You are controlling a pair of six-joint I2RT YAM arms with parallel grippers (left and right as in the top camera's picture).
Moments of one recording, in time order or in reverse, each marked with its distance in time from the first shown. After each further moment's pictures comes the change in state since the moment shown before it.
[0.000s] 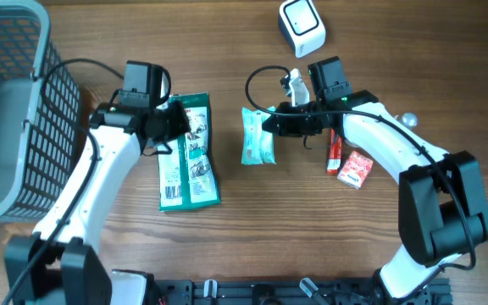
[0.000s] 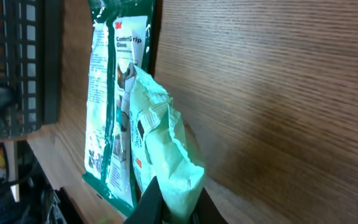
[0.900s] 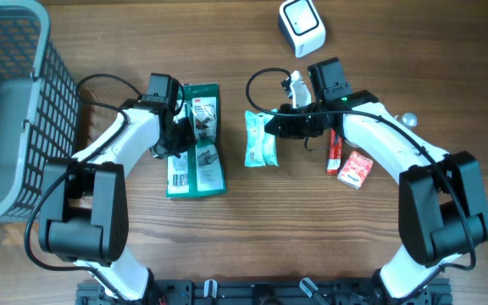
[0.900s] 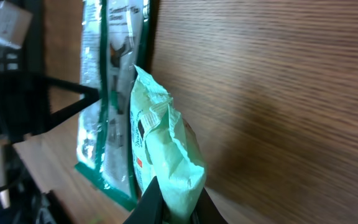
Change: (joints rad) left arm 0.002 0.299 -0.032 0.101 -0.016 0.043; right arm 0.000 -0.001 0.000 -0.035 0.052 -0.003
